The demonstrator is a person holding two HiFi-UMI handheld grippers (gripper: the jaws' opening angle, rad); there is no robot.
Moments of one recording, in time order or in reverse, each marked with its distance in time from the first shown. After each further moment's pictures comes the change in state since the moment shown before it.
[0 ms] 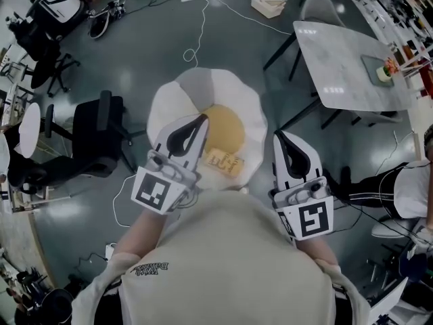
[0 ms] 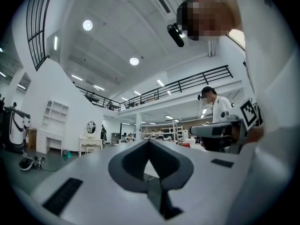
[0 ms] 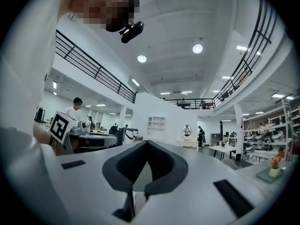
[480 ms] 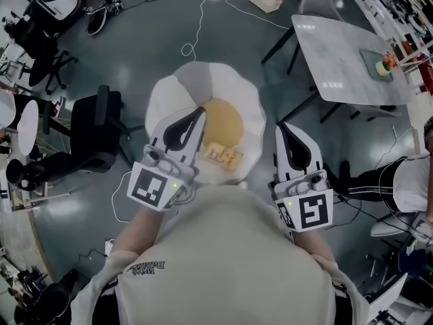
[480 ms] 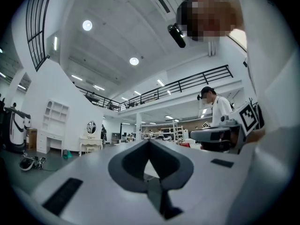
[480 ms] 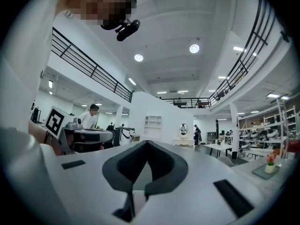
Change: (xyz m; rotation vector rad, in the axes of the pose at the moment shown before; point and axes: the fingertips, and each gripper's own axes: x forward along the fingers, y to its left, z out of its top) left arm -0.005 -0.007 0.005 0.009 -0.004 0.004; right arm -0.009 -0.006 -0.009 0.016 0.009 -0.046
